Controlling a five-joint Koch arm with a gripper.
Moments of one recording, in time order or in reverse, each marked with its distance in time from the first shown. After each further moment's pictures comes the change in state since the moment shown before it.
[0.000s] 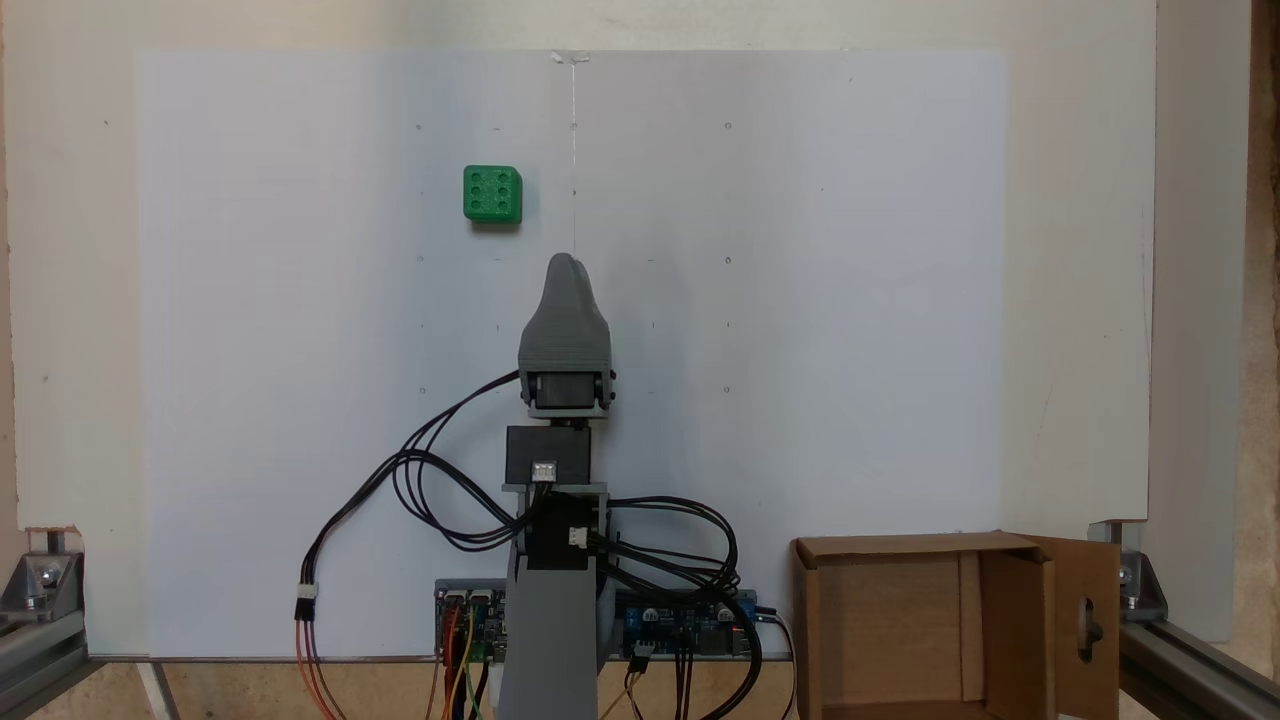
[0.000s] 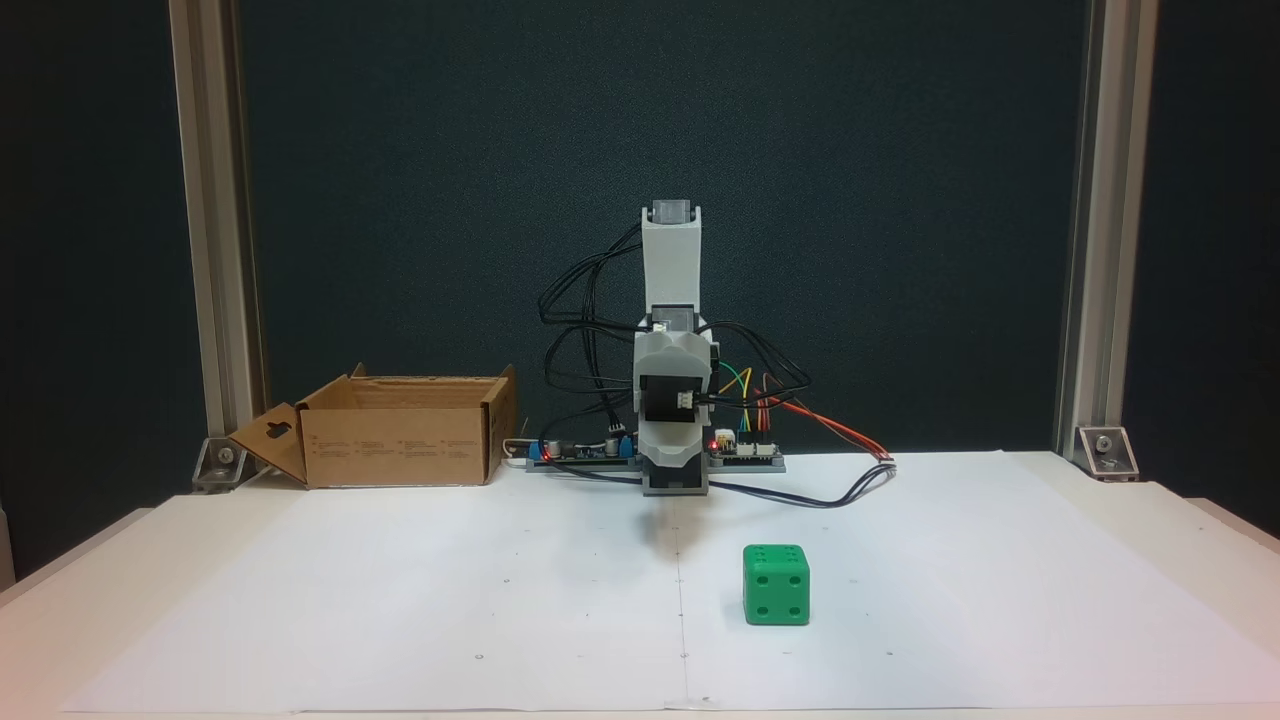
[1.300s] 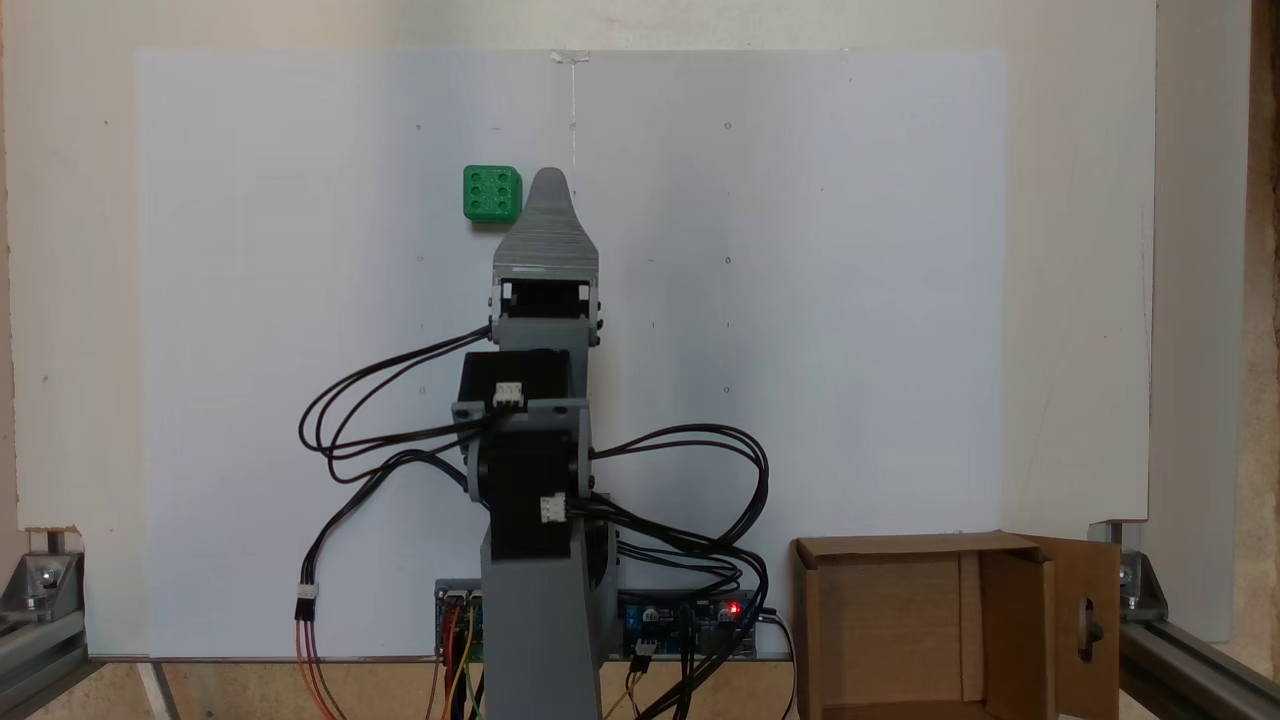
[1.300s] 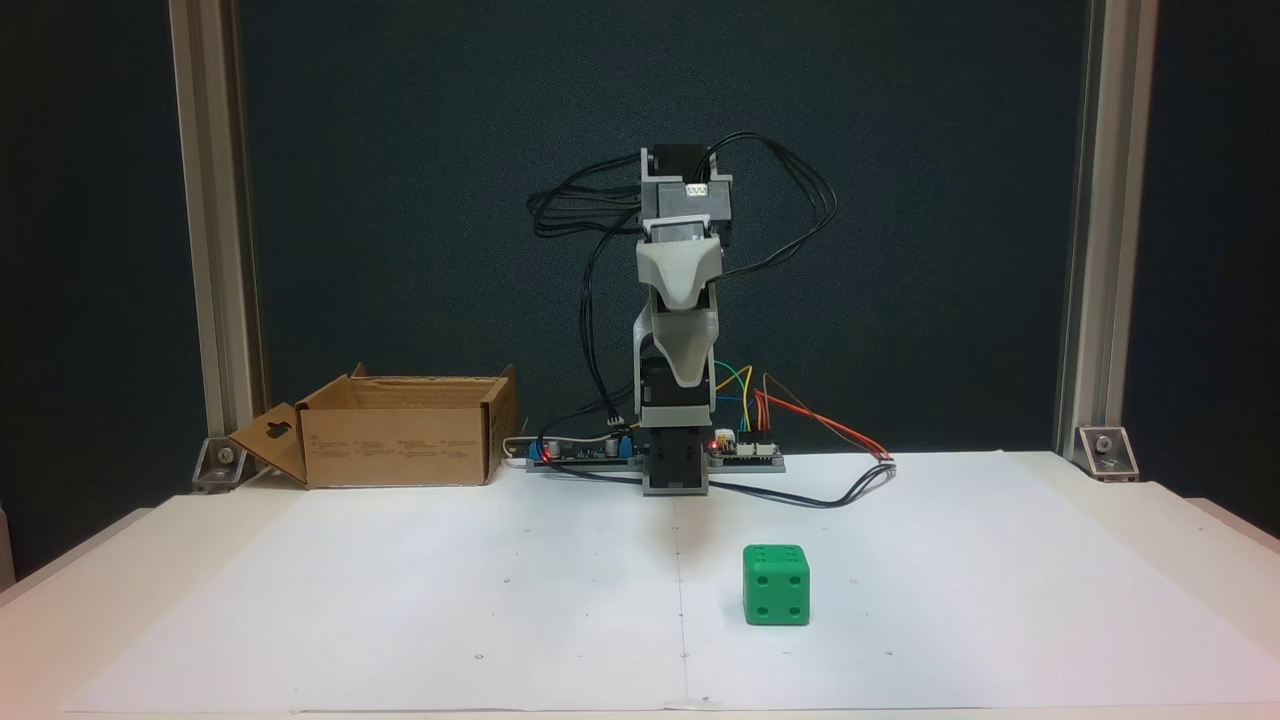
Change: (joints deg) arm -2.5 -12.0 -70.3 99.9 7.8
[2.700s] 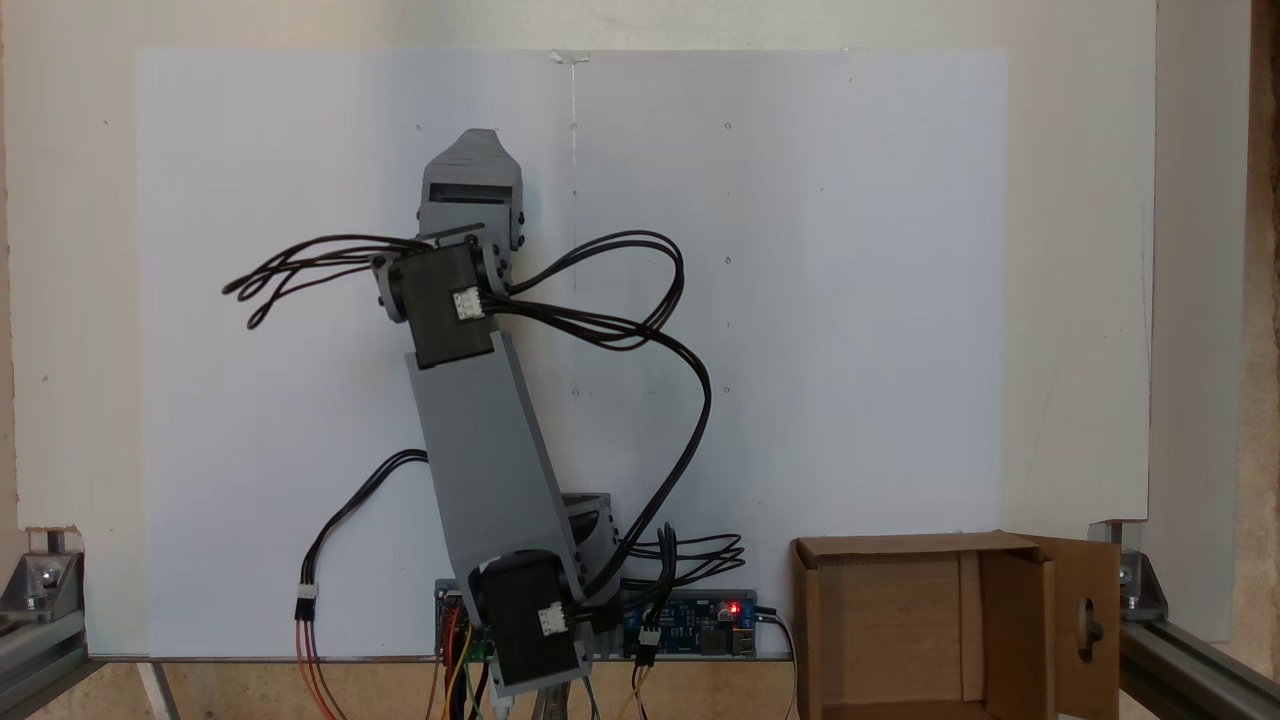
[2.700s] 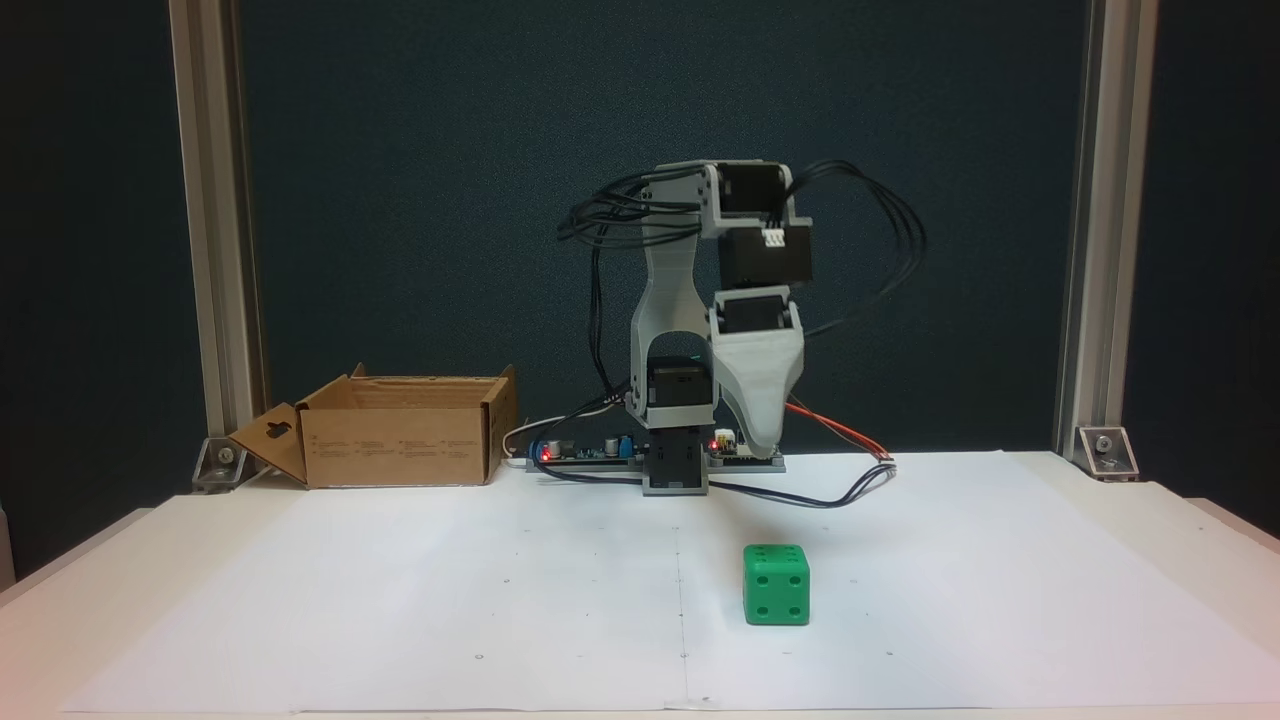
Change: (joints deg) arm -12.0 -30.1 -18.7 14.2 11.0
